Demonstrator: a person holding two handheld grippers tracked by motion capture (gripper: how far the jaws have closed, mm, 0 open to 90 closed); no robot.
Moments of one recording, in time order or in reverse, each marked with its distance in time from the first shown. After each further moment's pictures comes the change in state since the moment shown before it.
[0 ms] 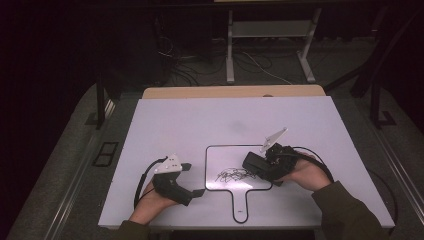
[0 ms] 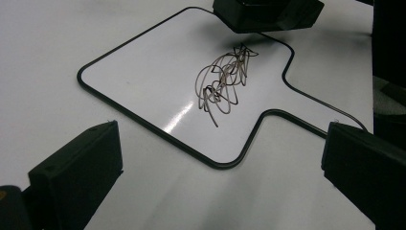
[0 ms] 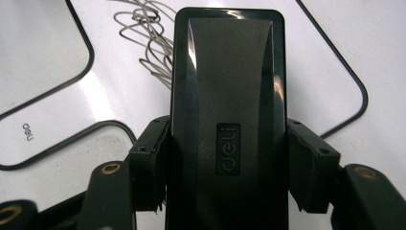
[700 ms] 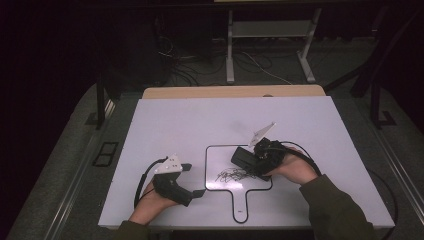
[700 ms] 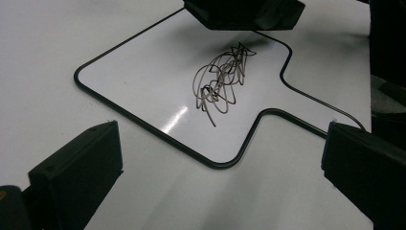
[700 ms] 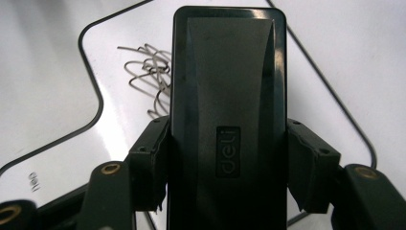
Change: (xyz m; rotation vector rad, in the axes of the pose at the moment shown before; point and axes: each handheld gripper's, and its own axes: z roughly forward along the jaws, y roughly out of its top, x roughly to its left) left arm 0.000 0.000 0.000 0.001 -0.005 0.005; right arm 0.002 0.030 0.011 -0.039 0.015 -0.035
